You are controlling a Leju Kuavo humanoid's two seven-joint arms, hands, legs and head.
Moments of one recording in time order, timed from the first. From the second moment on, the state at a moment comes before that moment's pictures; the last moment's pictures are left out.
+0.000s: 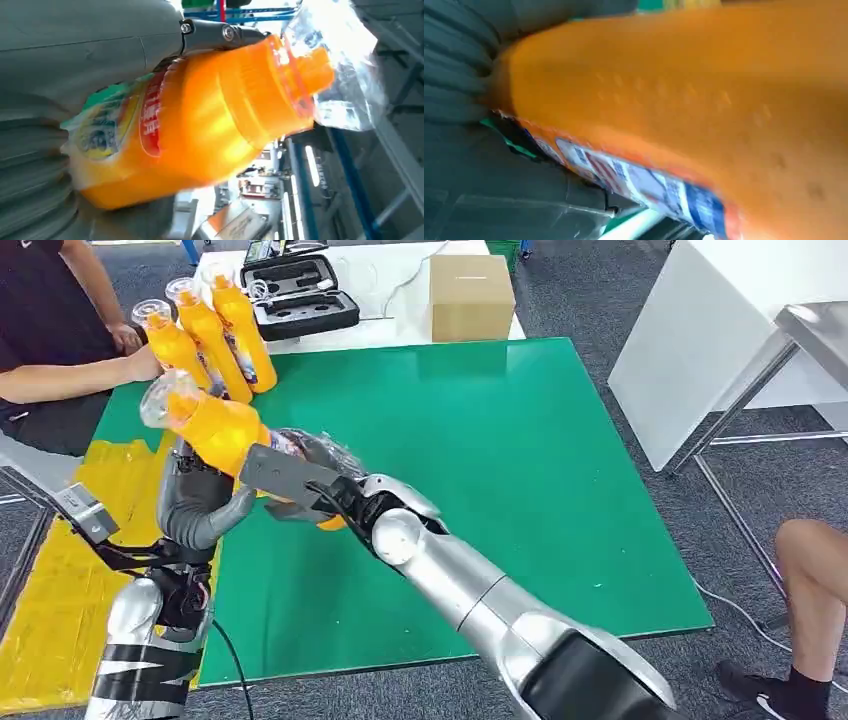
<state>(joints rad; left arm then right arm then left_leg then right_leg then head) -0.27 -0.09 -0.06 -1.50 0.24 -0.26 -0.25 -0.82 0.34 0.82 -0.83 0.22 0.04 0.06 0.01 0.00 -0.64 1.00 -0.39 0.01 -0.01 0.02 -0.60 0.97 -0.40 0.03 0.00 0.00</state>
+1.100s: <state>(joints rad) -0.16 0.00 0.01 -1.50 -0.05 -0.24 -0.32 -0.87 0.31 1.22 -0.98 0.20 0.03 0.15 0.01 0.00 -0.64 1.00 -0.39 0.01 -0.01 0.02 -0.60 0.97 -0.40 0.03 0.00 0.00</state>
